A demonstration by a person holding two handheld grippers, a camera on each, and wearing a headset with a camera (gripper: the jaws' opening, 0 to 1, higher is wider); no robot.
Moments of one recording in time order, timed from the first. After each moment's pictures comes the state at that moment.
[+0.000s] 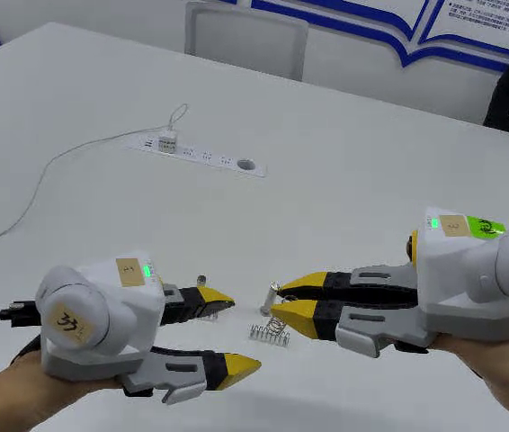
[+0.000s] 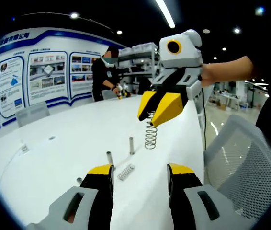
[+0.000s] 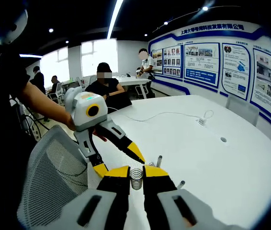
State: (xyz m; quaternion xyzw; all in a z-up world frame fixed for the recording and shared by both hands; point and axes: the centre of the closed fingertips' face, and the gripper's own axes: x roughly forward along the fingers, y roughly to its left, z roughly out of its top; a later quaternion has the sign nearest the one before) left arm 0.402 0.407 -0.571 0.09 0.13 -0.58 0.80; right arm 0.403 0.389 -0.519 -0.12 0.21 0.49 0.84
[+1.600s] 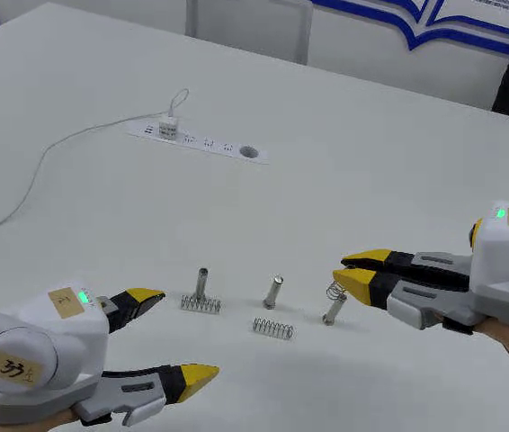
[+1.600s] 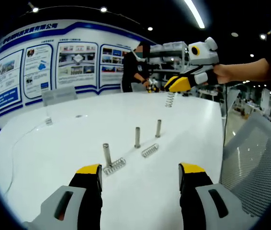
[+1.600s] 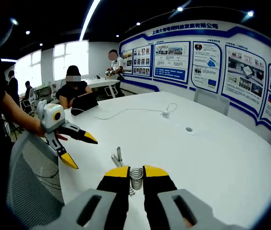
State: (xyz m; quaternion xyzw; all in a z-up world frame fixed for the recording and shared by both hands) left arm 0.420 0.458 -0.607 0.05 0.17 -0.47 0.86; right arm 0.448 0.310 -0.523 -0.11 0.21 0.36 0.90
